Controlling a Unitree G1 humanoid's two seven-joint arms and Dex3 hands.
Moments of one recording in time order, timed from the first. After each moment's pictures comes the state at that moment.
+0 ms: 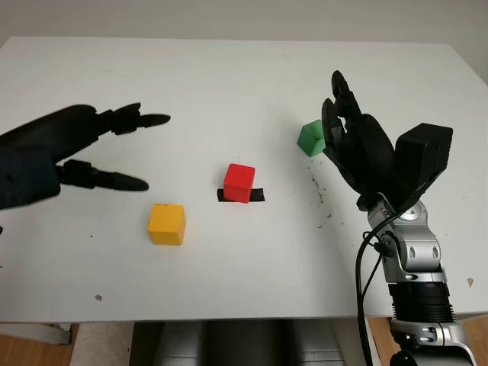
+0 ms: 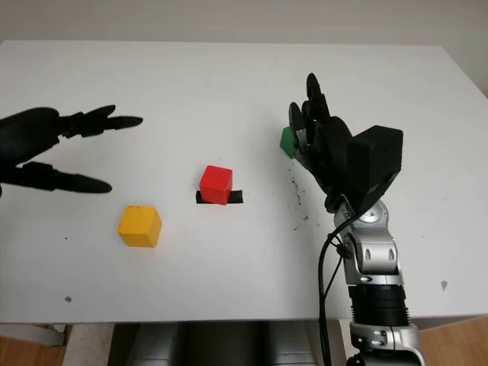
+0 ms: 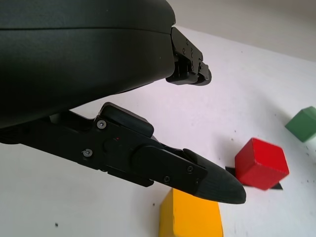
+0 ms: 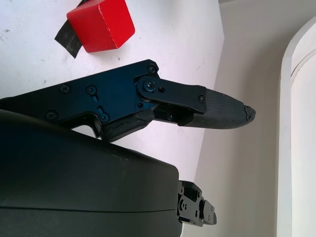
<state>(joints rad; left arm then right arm) -0.33 0.95 0.16 -0.05 0.08 -0.08 -0.73 -0.46 -0.22 -0.11 0.08 0.13 0.23 0.20</state>
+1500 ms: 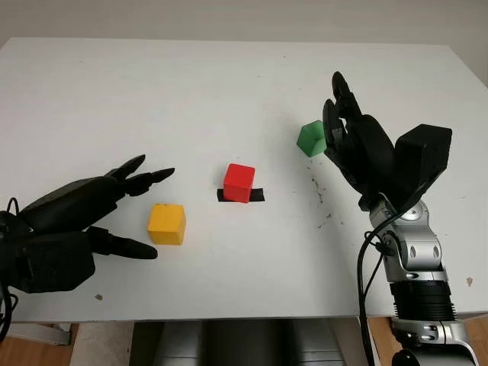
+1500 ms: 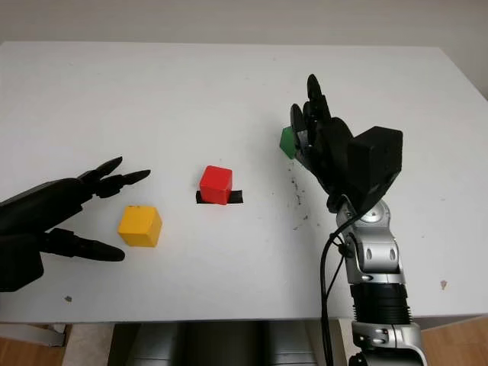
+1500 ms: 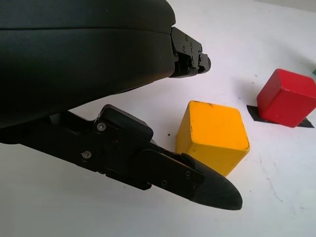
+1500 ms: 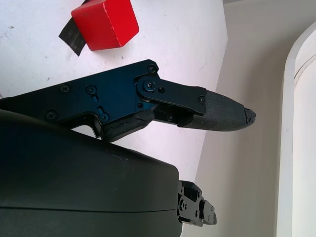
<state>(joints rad) -0.06 0.88 0.12 -0.16 0.27 -0.14 -0.57 -0.47 -0.23 -0.11 0.11 0.12 0.21 0.22</state>
